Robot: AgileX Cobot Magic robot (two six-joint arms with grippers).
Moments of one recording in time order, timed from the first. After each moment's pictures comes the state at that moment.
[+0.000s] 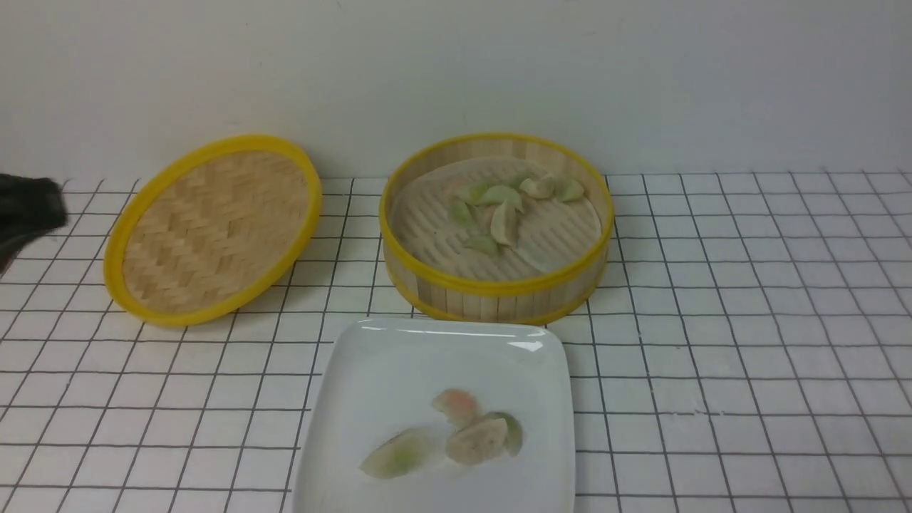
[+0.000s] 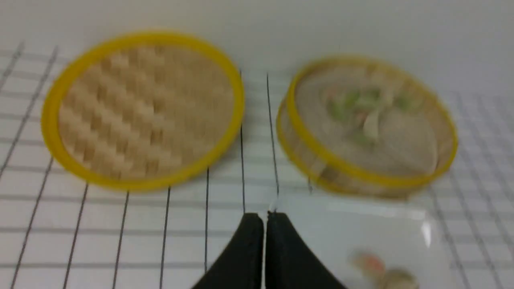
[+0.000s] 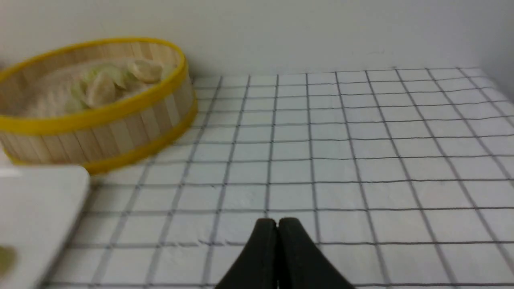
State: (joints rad) right arm 0.03 -0.01 0.03 0.17 0.35 0.02; left arm -0.07 0.99 -1.03 -0.25 0.85 0.00
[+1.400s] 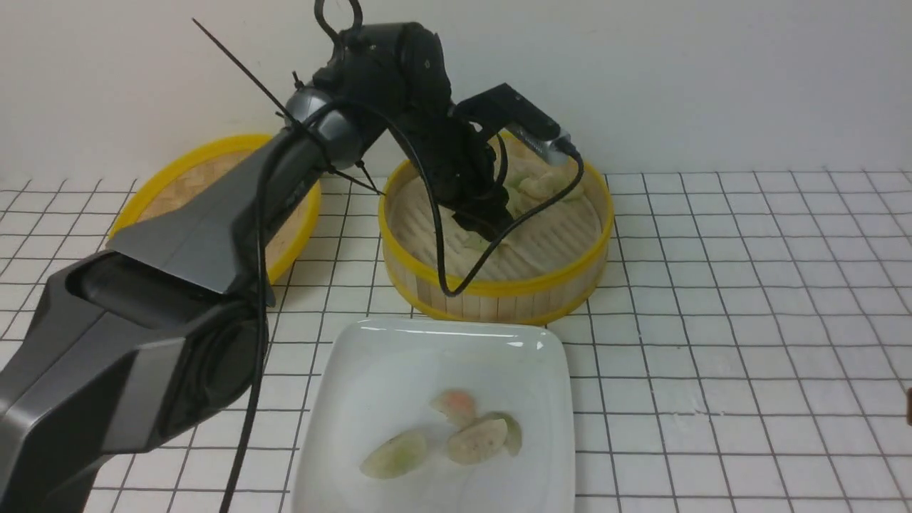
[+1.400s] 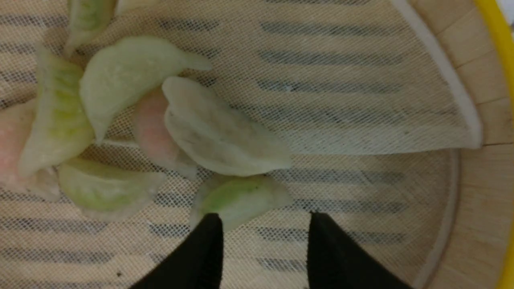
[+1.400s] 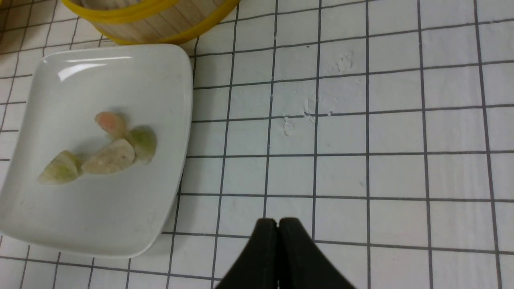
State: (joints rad) right arm 0.03 0.76 -0.75 0.33 1.07 0.03; left arm -0.42 2.52 -2.47 -0.25 1.17 0.60
